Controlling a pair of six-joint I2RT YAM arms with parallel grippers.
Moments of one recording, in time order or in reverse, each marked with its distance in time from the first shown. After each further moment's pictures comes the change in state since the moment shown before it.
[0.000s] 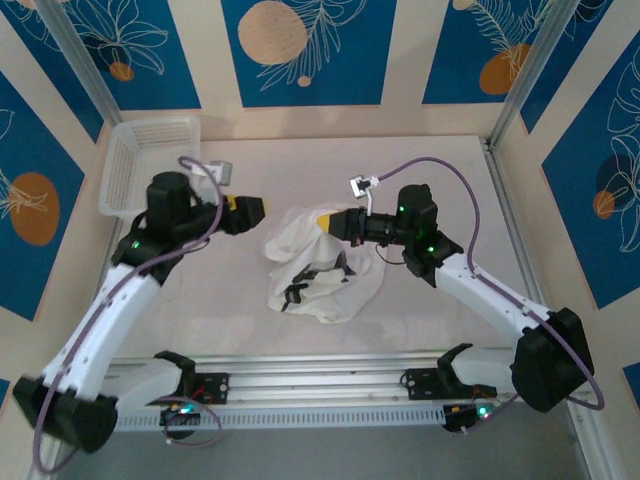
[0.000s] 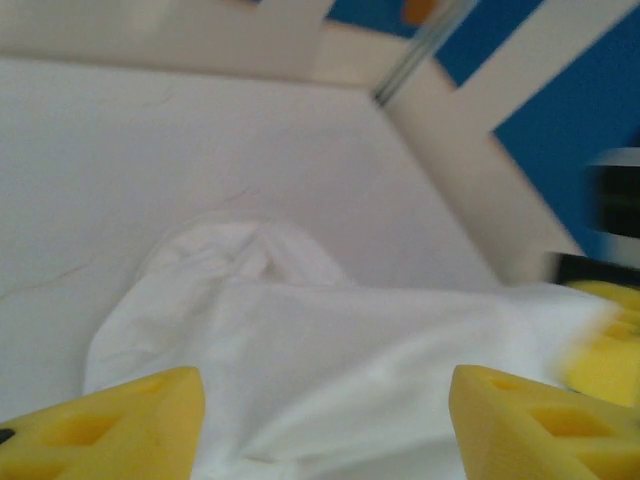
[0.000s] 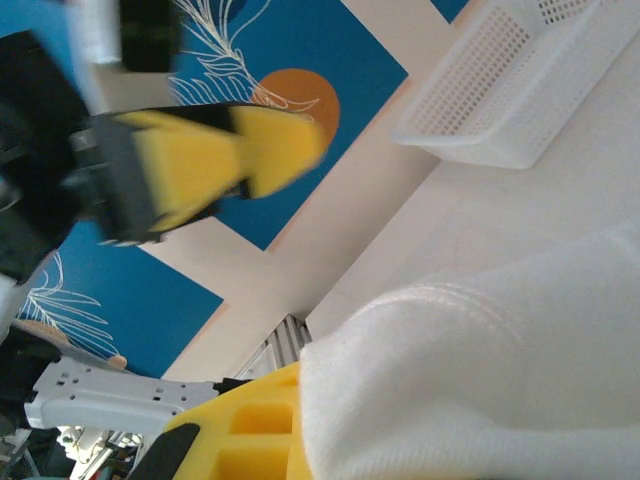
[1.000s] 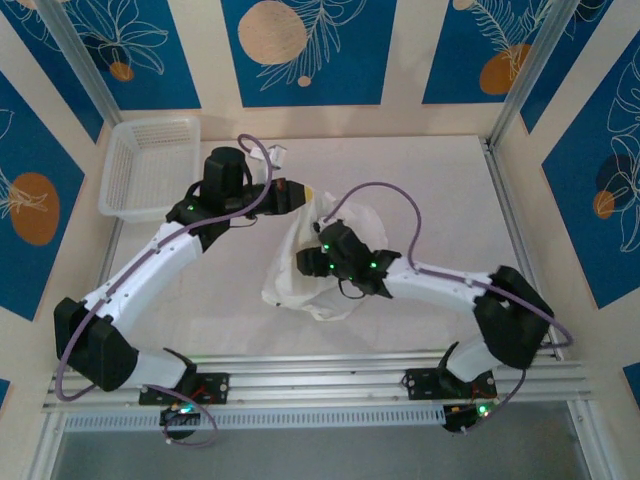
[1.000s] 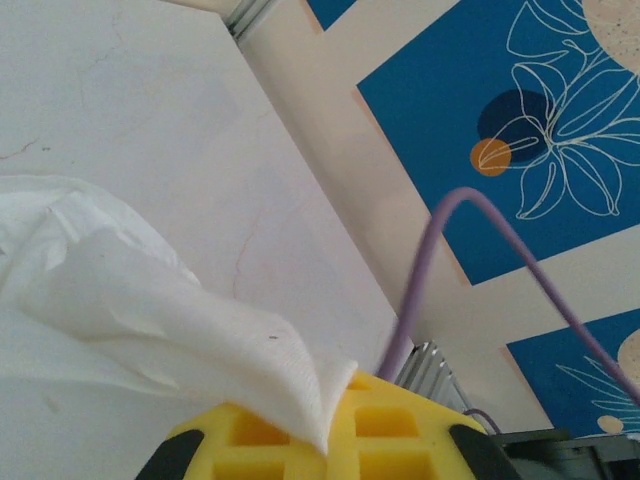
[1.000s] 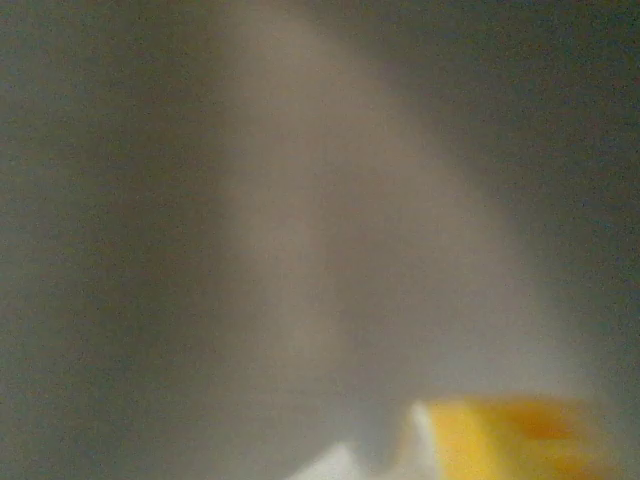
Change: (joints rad) left arm -0.157 0.368 0.185 0.168 0.141 -0.244; right arm 0.360 0.288 0.073 -0.368 0.914 -0.168
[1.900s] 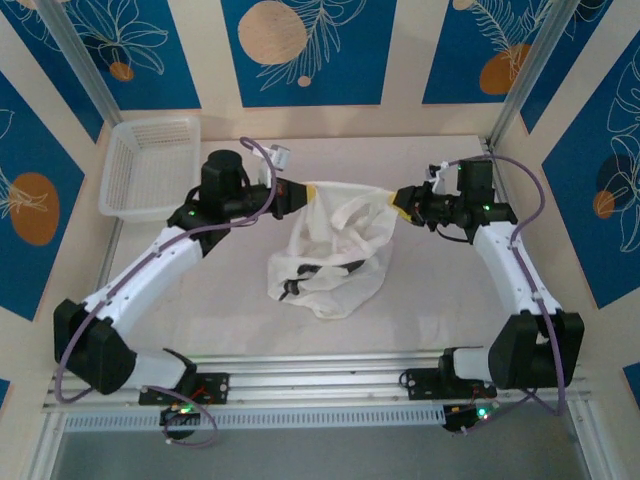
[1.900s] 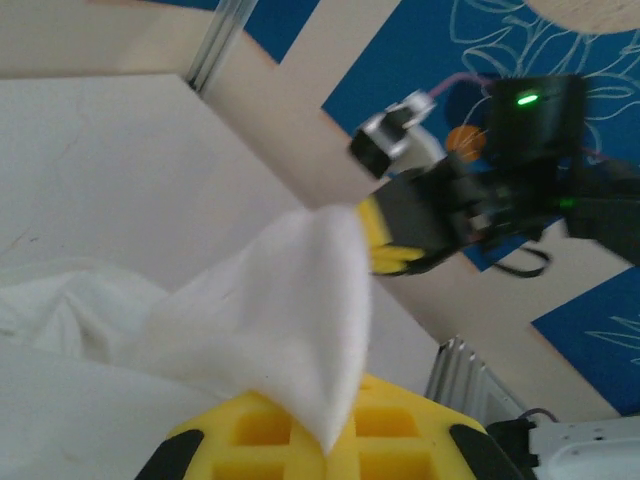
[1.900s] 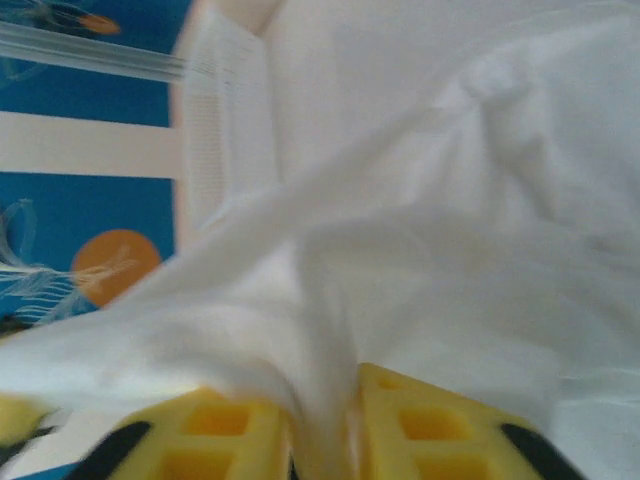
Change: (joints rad) left arm -0.007 -0.027 -0.056 0.149 0.042 0.162; right arm -0.876 -0.200 0.193 -0.473 -0.930 0.128
